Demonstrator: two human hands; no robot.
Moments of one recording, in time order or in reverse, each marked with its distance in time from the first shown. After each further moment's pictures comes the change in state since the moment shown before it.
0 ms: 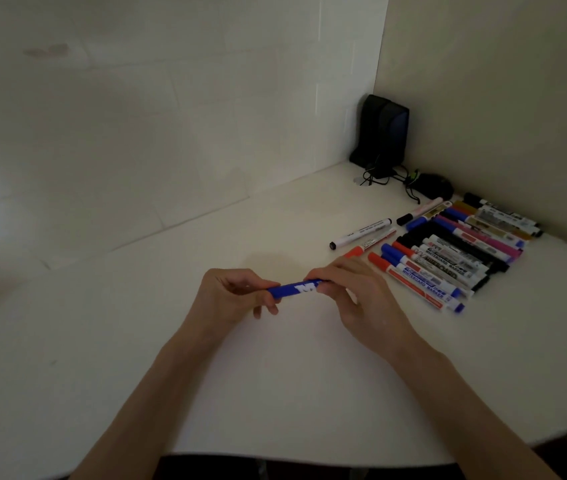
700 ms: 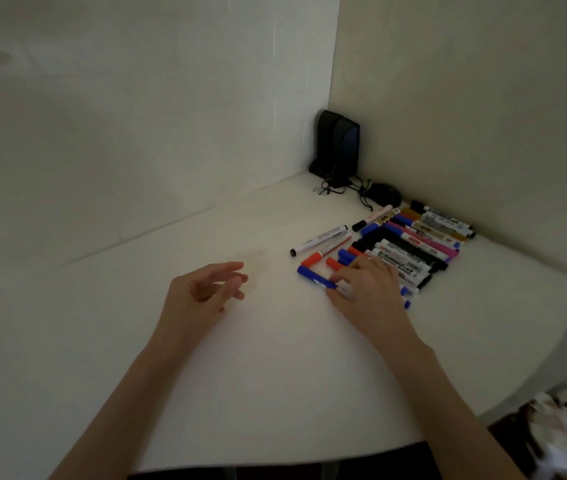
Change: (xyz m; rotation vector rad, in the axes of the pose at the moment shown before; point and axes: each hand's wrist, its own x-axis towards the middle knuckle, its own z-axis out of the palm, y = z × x) left_hand 0.002 0.010 0.017 0.117 0.136 0.022; right_hand -0.014 0.026 -0.050 -0.556 -0.224 0.493
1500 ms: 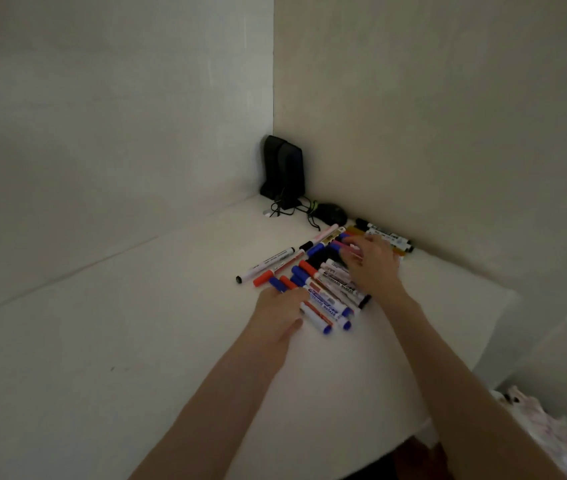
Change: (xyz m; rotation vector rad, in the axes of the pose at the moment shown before) left_hand 0.028 0.078 0.182 -0.423 -0.148 -0.739; right_hand 0.071 0.125 -0.015 0.196 0.125 0.314
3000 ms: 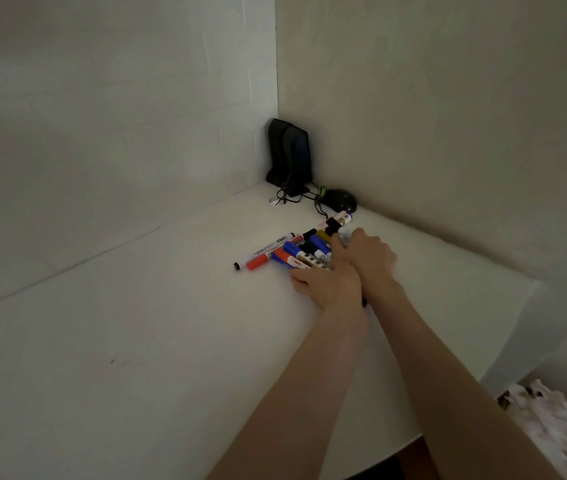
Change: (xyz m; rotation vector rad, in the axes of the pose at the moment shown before) left_hand 0.061 -0.015 0.099 -0.221 0.422 0.124; right_hand 0.003 -0.036 0.011 -0.073 -0.103 0.237
